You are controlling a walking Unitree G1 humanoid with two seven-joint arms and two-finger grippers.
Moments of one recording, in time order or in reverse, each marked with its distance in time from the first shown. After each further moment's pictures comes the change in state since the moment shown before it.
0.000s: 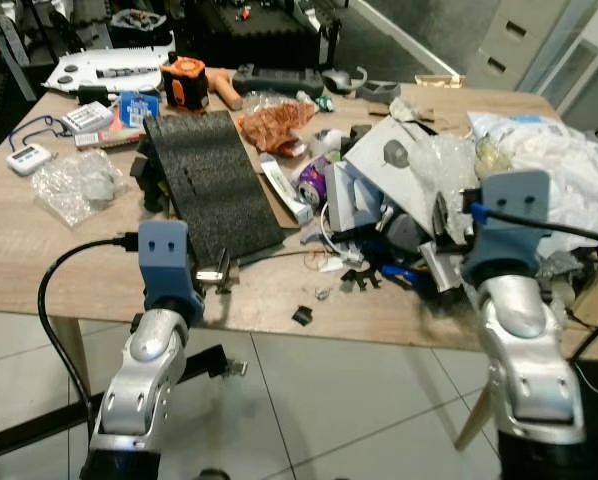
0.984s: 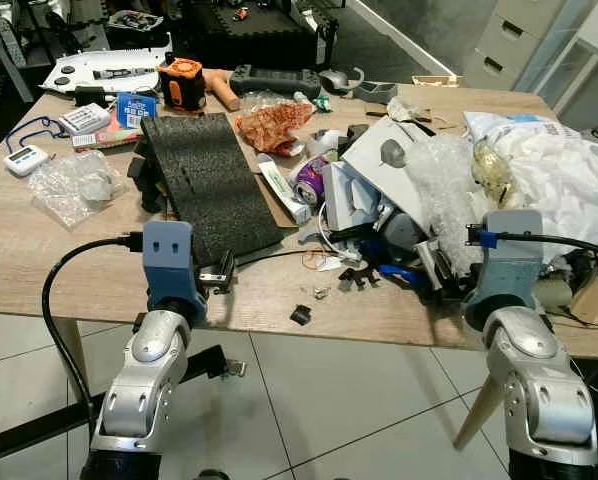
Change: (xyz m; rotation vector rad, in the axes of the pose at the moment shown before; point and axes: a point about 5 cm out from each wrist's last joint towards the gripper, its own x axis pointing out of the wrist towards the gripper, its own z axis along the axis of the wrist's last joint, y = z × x) left arm 0.000 -0.003 -0.001 0.011 0.004 -0.026; right arm -0.014 0.000 -0.052 0.140 0.330 0.070
